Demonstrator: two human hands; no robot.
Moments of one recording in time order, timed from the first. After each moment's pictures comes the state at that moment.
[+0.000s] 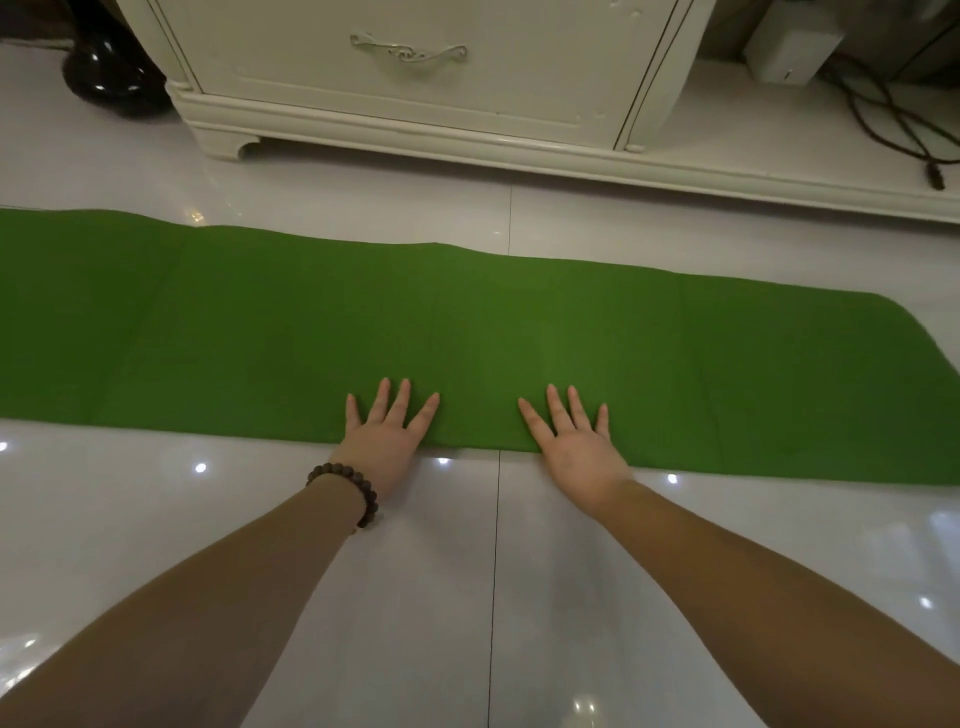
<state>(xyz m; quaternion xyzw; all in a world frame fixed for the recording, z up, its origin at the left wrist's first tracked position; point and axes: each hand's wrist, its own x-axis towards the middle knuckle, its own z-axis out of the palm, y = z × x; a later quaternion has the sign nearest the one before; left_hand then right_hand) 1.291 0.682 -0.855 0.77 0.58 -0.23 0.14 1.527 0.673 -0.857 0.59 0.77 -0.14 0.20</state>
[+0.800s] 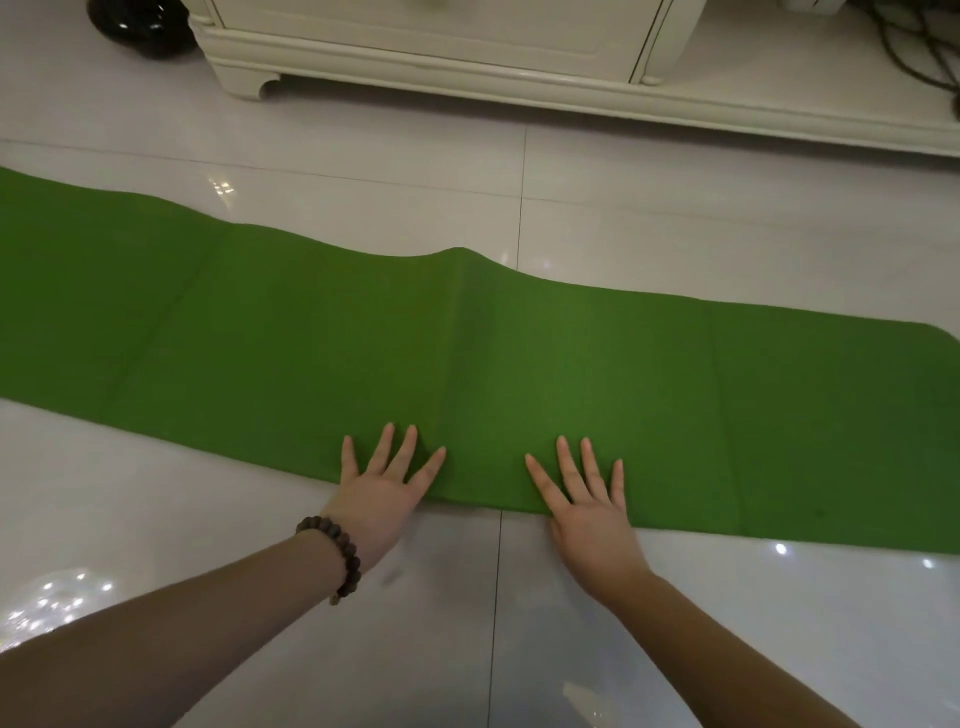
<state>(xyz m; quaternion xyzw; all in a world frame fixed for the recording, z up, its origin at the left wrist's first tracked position) 1.278 0.537 -0.836 0.78 0.51 -0.32 0.17 1.523 0.505 -0.869 0.61 0.76 -0.17 0.14</state>
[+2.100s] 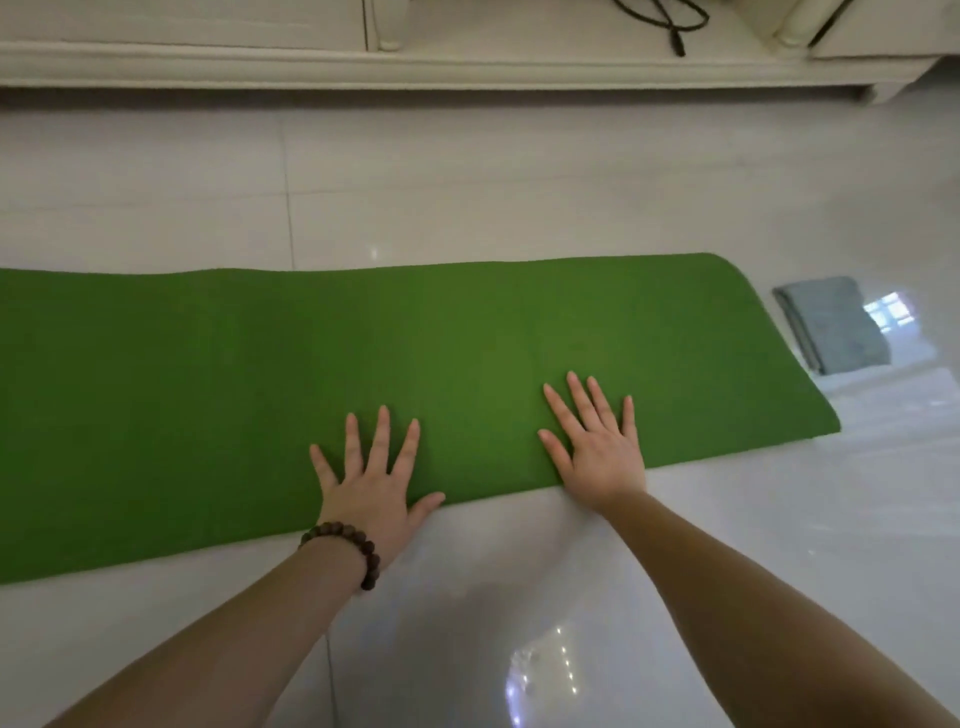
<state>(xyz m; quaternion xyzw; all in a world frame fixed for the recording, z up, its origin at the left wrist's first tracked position) 1.456 0.553 -0.861 0.80 0.52 -0.22 0.20 1.725 0.506 -0.884 0.78 0.62 -0.11 0.07</state>
